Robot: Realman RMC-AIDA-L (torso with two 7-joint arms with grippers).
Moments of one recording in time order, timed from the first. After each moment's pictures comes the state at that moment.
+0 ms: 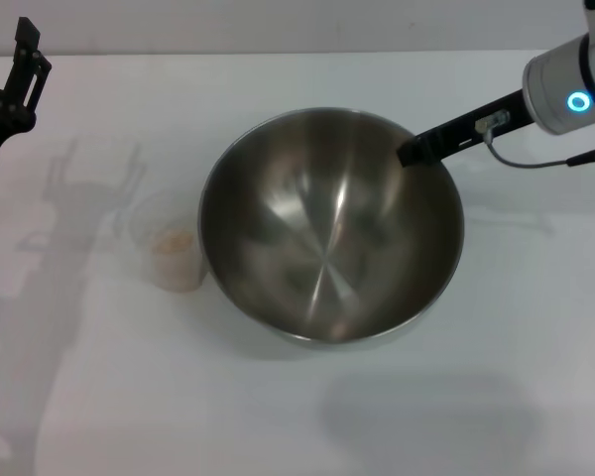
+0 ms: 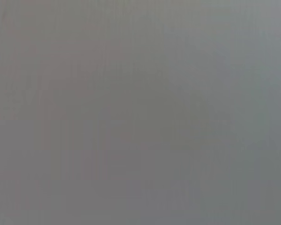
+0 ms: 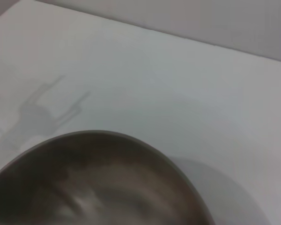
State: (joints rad) left arm -0.38 -2.08 -0.66 -0.30 2.09 1.49 -0.04; right arm 0.68 2.08 -1.21 -1.15 0.72 1.35 -0.54
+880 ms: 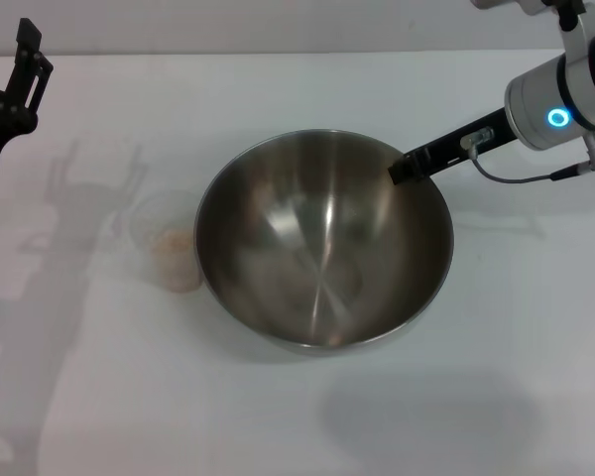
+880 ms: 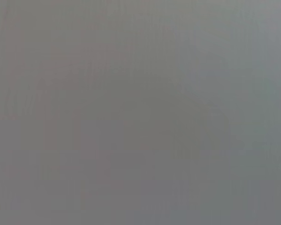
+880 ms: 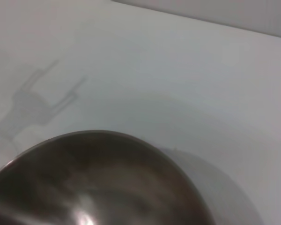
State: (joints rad) left arm -0.38 -2.08 -0.66 -0.31 2.09 1.49 -0.04; right arm 0.72 2.08 -1.22 -1.04 0.72 1.30 -0.56
